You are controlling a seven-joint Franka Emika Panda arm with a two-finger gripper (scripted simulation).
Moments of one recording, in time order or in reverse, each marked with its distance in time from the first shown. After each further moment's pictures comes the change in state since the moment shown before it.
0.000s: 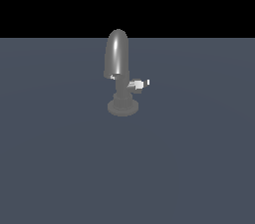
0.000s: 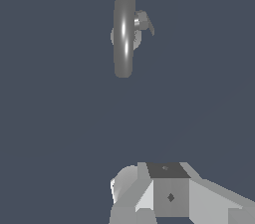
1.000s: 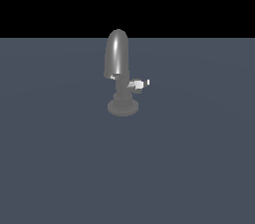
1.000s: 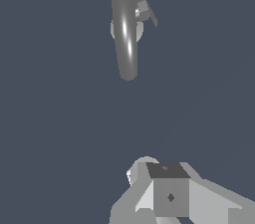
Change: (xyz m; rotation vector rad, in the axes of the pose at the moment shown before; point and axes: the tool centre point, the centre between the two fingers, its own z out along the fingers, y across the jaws) arm 0.037 -0.011 0.001 0.048 -0.117 0.104
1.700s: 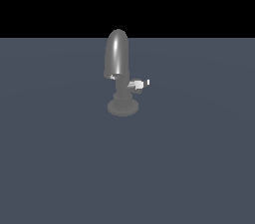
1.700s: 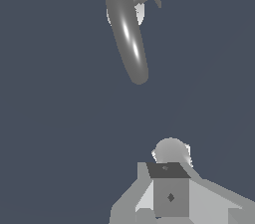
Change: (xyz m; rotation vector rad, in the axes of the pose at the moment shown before) arm 0.070 -0.017 0.004 0.089 -0.221 0.195
